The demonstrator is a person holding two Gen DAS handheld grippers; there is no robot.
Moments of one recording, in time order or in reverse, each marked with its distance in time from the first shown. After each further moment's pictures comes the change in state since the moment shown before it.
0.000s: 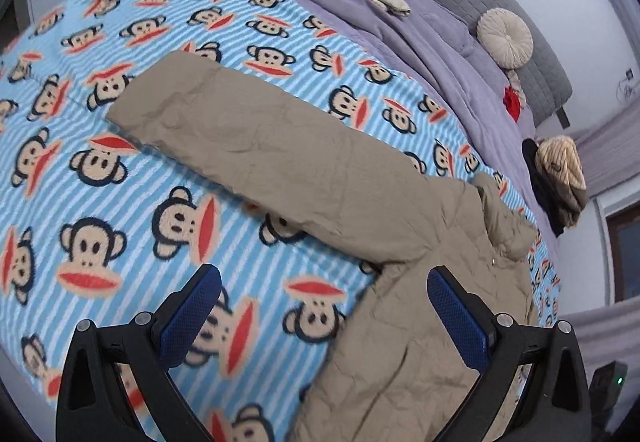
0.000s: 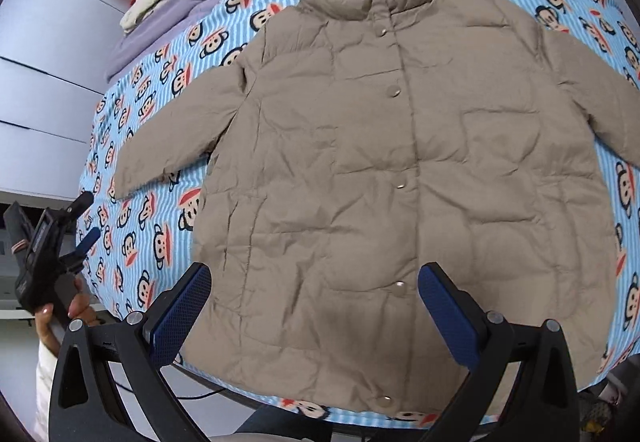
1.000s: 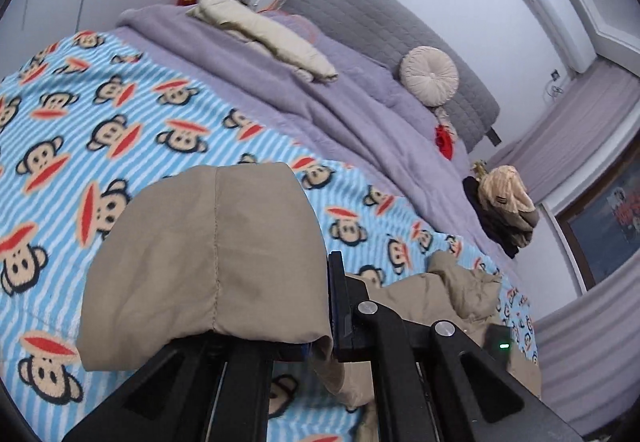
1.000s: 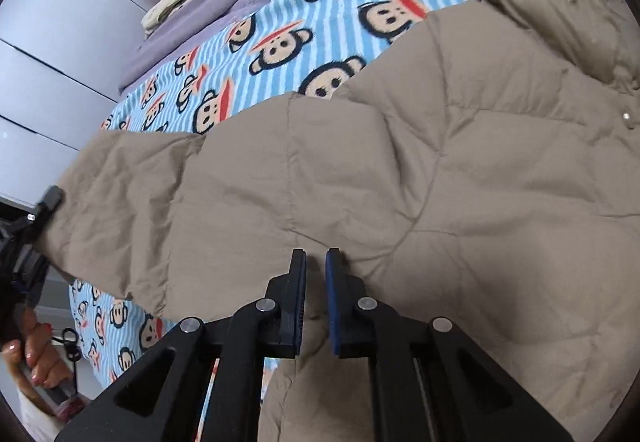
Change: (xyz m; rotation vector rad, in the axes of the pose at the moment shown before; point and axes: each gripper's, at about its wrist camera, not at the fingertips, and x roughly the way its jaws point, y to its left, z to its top) left arm 0.014 -0.035 0.116 0.246 -0.213 -0.274; right arm 0.197 0.130 0.131 -0.093 -0.127 0.117
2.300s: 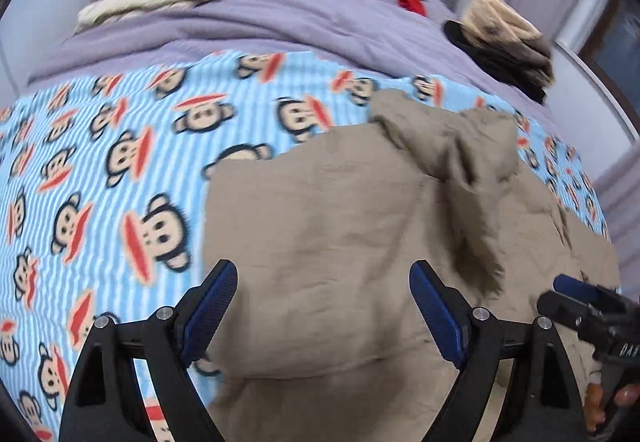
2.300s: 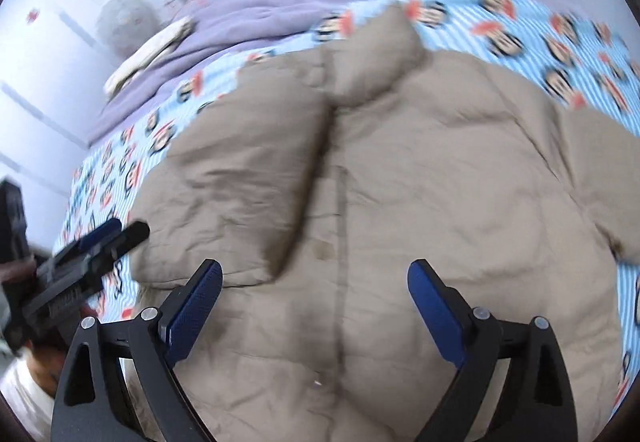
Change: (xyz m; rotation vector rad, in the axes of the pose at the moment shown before) left arm 0.124 -0.174 -0.126 0.291 0.311 0.253; right arm -0.171 -0.190 -0.032 -0.001 -0.154 -0.166
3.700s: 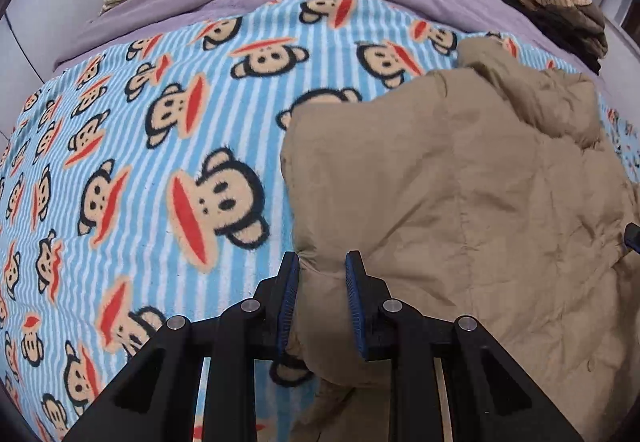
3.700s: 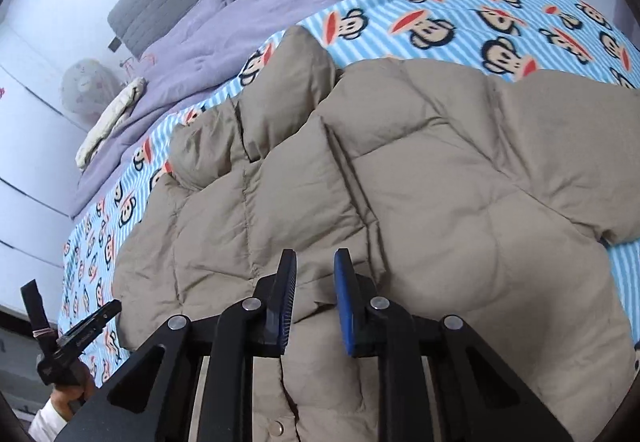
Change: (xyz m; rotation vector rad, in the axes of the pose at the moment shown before) left arm 0.049 0.030 -0.018 0.079 0.100 0.197; right arm 0.023 -0.068 0.022 0.254 -0.078 -0.027
